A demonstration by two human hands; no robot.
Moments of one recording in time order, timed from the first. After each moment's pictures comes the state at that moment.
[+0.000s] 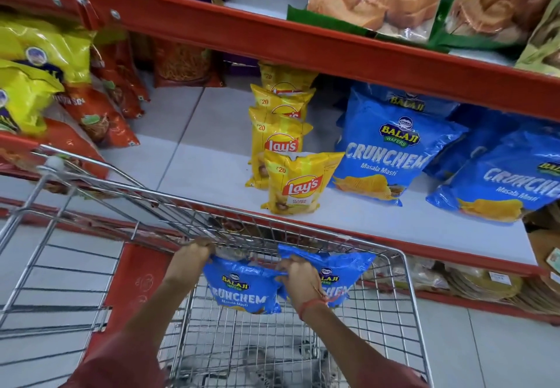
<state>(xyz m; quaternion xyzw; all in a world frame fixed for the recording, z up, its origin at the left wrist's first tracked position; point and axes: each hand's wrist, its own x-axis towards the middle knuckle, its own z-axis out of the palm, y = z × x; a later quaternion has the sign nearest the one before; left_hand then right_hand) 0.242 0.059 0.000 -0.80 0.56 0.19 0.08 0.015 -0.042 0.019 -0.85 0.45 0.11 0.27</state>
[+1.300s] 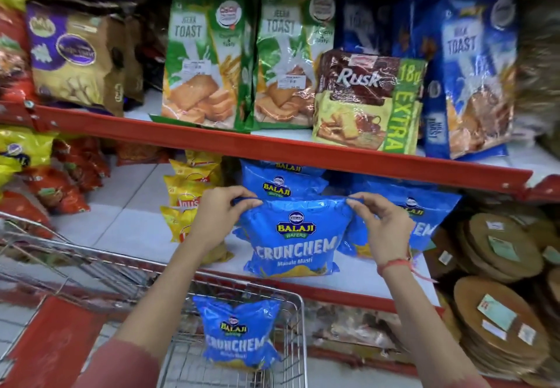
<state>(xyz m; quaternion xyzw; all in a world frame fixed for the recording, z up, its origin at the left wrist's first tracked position) 0.030 -0.125 0.268 -0.72 0.54 0.11 -0.42 -0.214 -0.243 0.257 -0.67 0.44 -0.47 0.36</state>
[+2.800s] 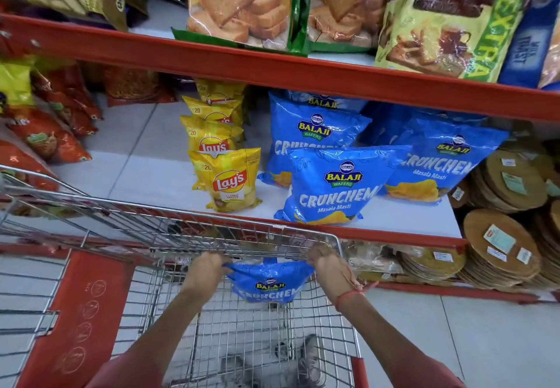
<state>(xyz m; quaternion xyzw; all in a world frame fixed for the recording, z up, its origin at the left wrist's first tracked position) 0.083 0.013 0.072 -0.82 0.50 0.29 -0.08 -0.143 -0.112 0.067 -0.86 0.46 0.16 0.13</state>
